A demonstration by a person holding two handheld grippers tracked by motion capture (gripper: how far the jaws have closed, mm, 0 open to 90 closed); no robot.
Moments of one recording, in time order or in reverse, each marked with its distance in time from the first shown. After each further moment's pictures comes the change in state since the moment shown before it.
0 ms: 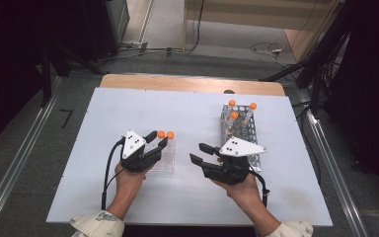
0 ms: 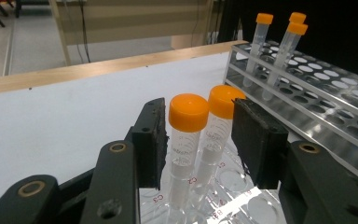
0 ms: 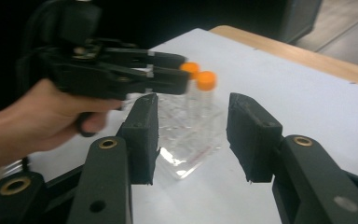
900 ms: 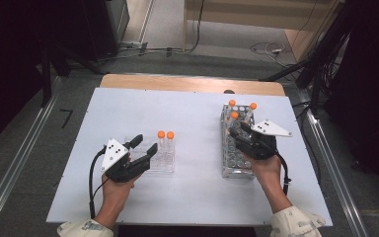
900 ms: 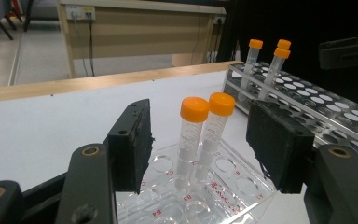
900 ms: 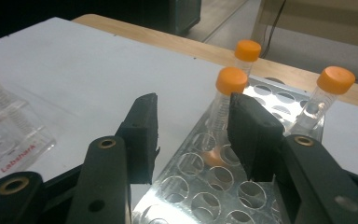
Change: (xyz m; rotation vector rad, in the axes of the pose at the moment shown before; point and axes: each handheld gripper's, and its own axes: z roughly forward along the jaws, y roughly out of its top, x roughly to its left) left arm 0.006 -0.003 -0.038 -0.077 0.005 -0.038; right arm -0.099 -0.022 -0.007 0.019 -0.391 0.070
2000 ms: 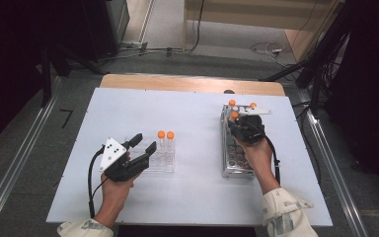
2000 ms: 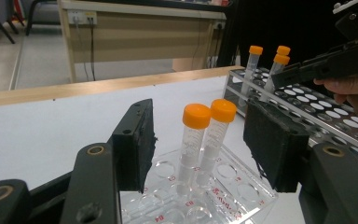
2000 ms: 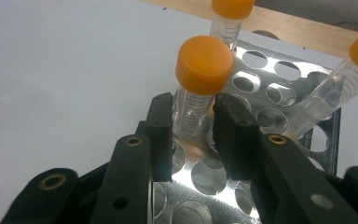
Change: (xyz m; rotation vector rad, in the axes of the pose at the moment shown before) left arm 0.001 0.002 -0.001 -0.017 0.002 -0.004; right arm -0.014 0.013 0.061 0.227 -0.087 0.044
